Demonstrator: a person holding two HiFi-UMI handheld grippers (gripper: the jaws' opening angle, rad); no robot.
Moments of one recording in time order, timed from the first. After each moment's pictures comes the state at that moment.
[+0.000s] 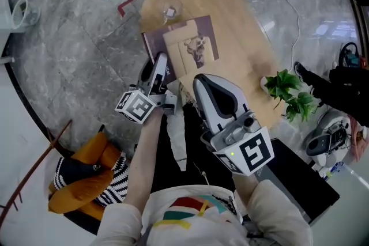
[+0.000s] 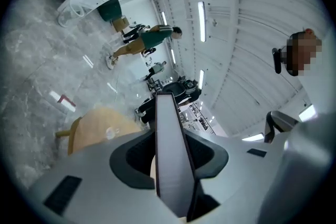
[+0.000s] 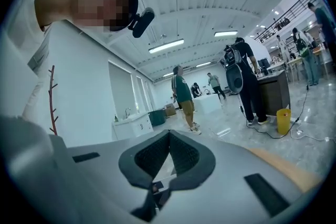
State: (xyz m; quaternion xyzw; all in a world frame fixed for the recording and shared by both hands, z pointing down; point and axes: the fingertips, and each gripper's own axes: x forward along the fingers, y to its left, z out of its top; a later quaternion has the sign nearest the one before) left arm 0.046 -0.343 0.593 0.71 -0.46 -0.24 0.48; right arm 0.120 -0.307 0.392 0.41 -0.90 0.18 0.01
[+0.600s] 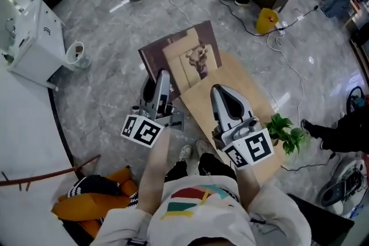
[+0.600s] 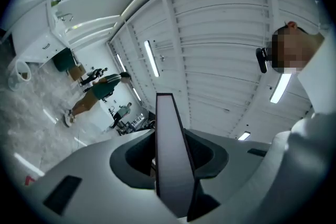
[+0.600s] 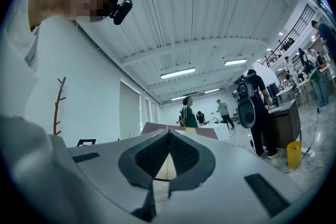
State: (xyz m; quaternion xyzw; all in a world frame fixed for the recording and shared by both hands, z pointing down) left arm -0.025 -0.333 0.231 0.78 -0.48 -0.36 0.19; right arm 0.121 -0.288 0.188 0.40 -0.91 0.06 -0.10
